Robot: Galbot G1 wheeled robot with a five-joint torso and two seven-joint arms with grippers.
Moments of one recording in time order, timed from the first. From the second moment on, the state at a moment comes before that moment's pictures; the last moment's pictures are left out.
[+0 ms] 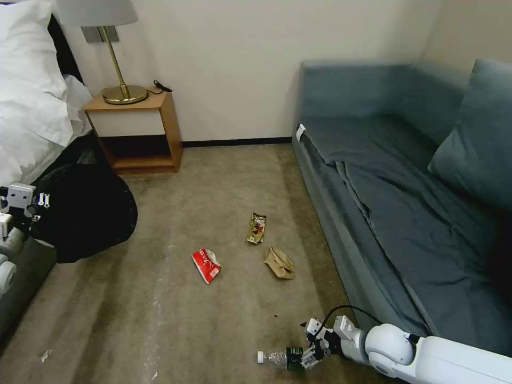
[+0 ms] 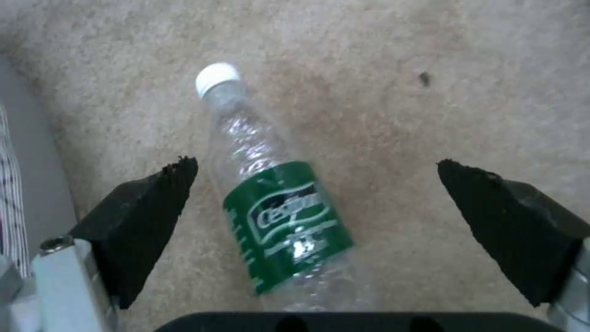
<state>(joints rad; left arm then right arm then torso) 1.23 -0.70 -0.83 -1.61 -0.37 0.10 0.02 -0.70 0.60 -0.81 1.62 0.66 -0.17 -0.19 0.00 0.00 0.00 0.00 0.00</state>
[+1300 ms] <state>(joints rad) 1.27 -0.68 -0.86 -1.57 -0.43 0.06 0.03 -0.73 0.79 -0.85 1.37 0.60 -0.11 -0.23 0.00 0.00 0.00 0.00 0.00</state>
